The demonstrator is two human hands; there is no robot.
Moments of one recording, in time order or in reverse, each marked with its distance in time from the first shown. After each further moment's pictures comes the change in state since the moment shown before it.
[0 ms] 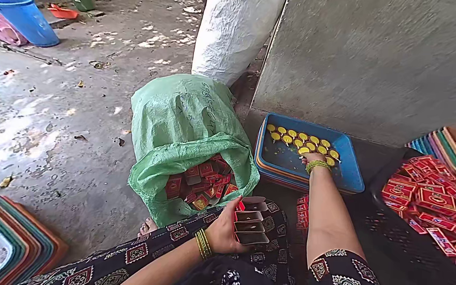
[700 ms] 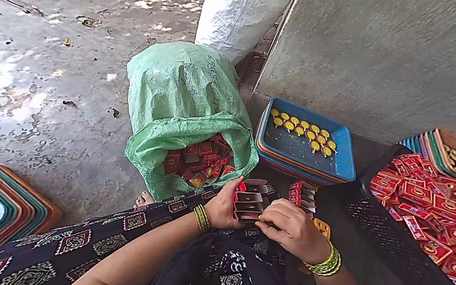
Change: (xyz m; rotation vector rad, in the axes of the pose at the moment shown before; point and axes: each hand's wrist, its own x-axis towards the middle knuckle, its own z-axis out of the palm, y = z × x) left_hand -0.004 0.011 -0.002 0.060 0.012 0.046; right_hand -0.343 0.070 -0.072 -0.080 -0.453 -1.634
